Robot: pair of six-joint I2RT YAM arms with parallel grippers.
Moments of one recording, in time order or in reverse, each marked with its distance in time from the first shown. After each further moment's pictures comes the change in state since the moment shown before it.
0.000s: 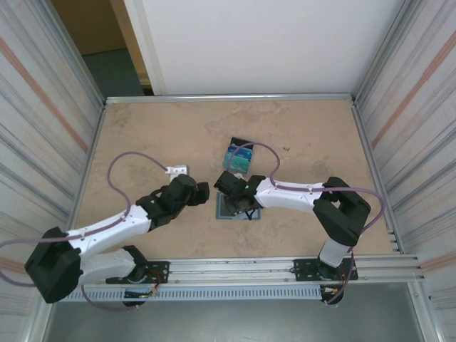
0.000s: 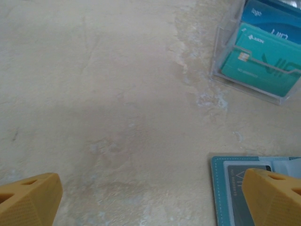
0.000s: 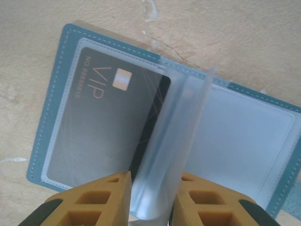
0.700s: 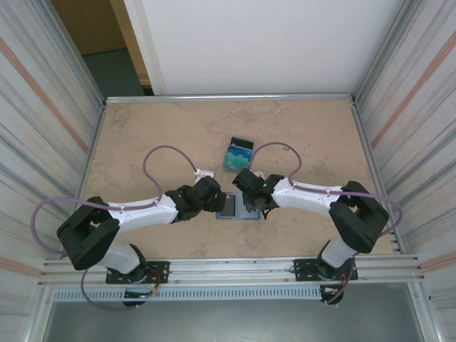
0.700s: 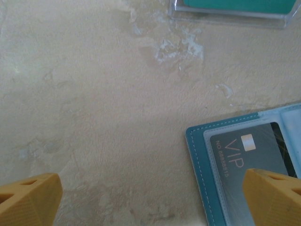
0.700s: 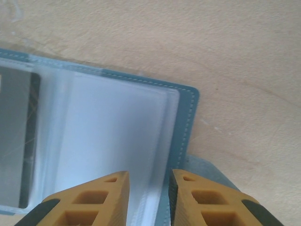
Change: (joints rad) left arm -0.099 0.291 0.098 0.035 0.024 0.125; right arm -0.119 -0.122 -0.144 -0.010 0.044 0.028
